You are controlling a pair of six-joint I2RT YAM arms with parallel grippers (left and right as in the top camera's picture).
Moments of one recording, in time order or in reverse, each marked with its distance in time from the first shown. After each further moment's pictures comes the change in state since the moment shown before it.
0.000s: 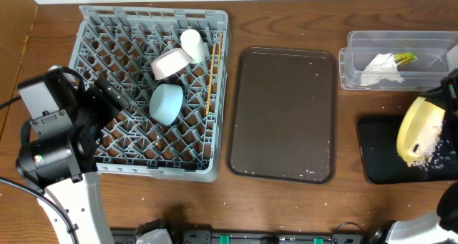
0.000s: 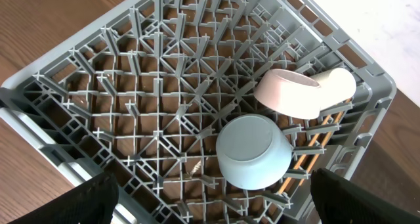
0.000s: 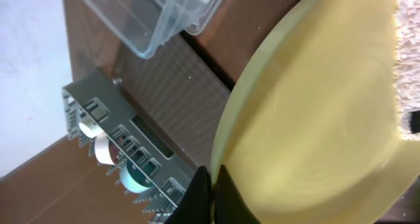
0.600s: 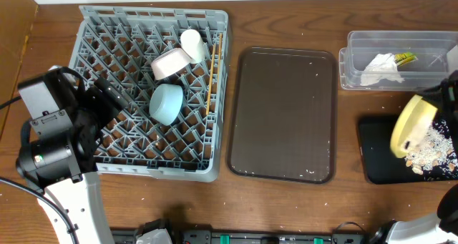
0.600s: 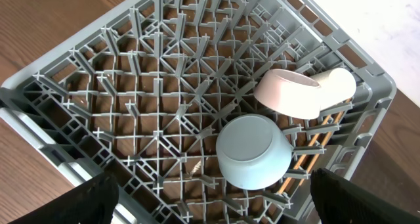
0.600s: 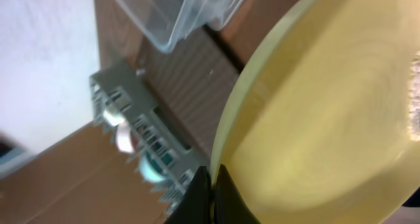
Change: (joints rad) left arm 0.000 0.000 0.000 0.000 0.000 0.000; right arm -0.020 -0.010 -0.104 0.079 -0.130 -0.030
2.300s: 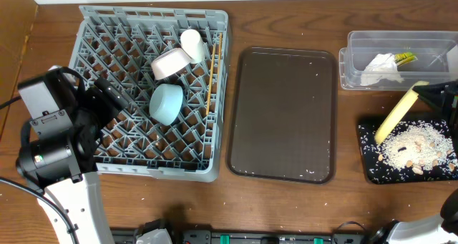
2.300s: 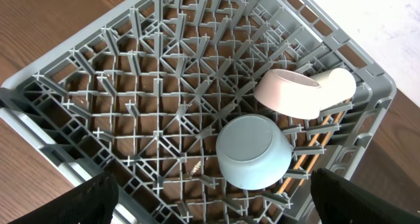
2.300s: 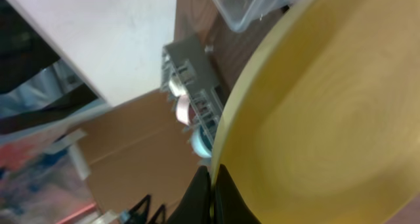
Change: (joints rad) left arm 0.000 0.000 0.000 0.000 0.000 0.000; right arm -0.077 -0.001 -0.126 0.024 -0.340 -0.167
